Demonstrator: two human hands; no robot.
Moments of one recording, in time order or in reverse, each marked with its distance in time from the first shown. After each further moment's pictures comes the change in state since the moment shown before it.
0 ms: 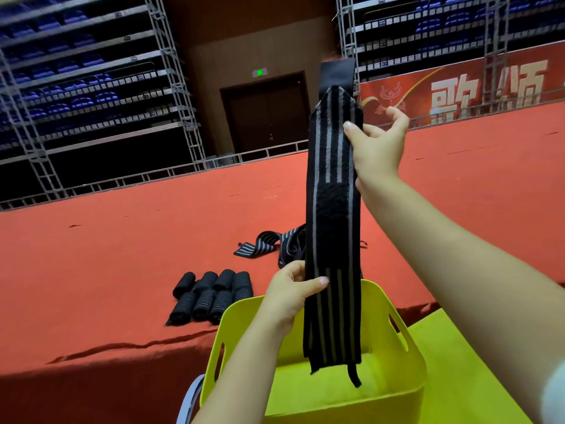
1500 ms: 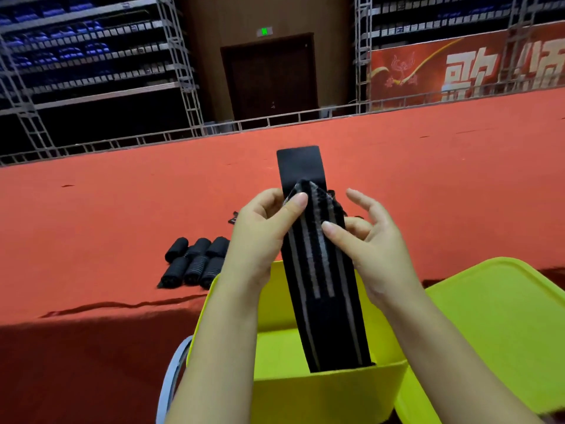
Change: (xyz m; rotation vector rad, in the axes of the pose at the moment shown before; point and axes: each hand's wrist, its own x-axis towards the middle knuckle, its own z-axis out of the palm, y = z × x) left_hand -0.037 0.067 0.003 -0.050 0.142 0.364; right_hand -0.137 0.042 -0.082 -0.022 -0.449 0.253
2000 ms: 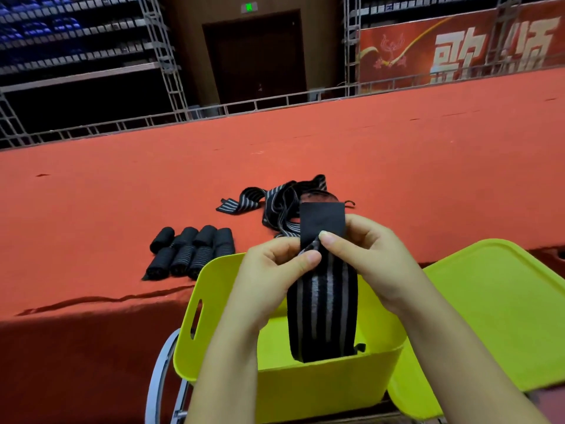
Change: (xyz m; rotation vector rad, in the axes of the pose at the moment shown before) left_hand -0.040 -0.042 0.002 0.038 -0.175 -0.132; right_hand -0.011 0.012 -0.023 -0.128 -0.214 0.042
